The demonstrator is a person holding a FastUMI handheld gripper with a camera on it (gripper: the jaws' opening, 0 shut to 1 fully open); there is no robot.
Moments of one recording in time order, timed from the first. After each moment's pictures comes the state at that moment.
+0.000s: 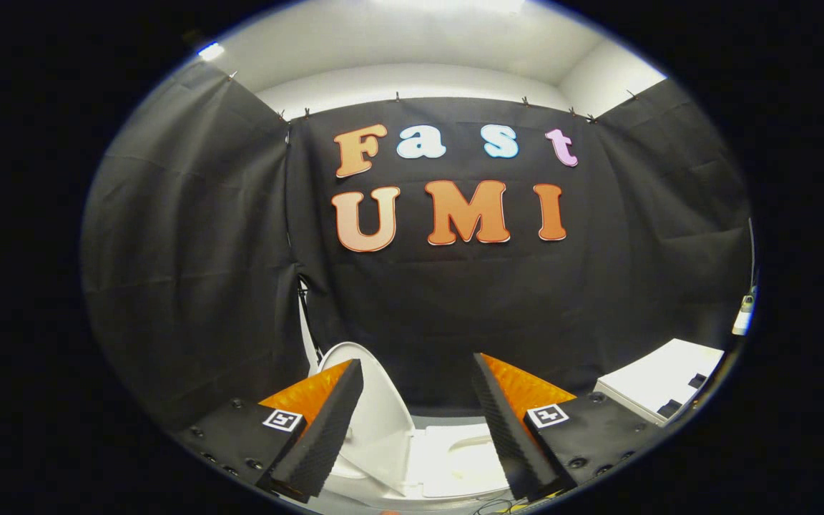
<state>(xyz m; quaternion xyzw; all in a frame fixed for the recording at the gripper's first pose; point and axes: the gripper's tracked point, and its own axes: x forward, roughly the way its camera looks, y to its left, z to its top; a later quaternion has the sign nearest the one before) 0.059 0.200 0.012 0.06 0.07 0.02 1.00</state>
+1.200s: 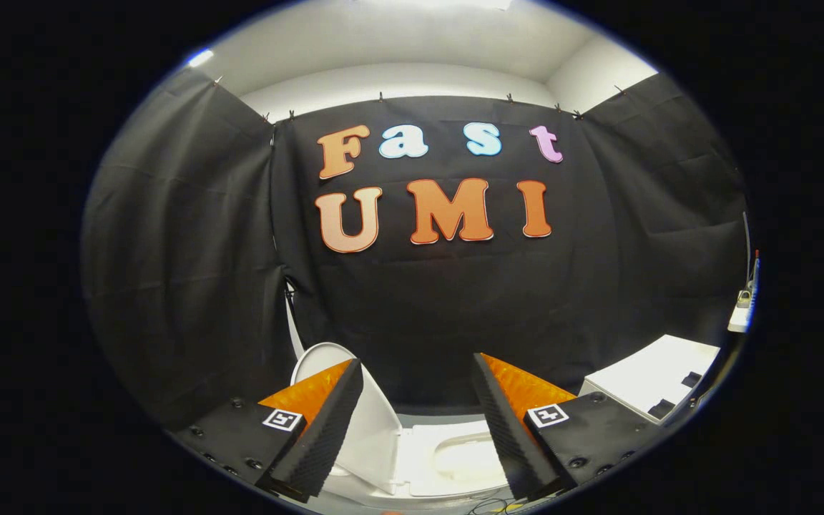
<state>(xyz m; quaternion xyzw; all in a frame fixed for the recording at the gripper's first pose) 0.059 0.173 0.016 0.08 0.07 0.01 0.99</state>
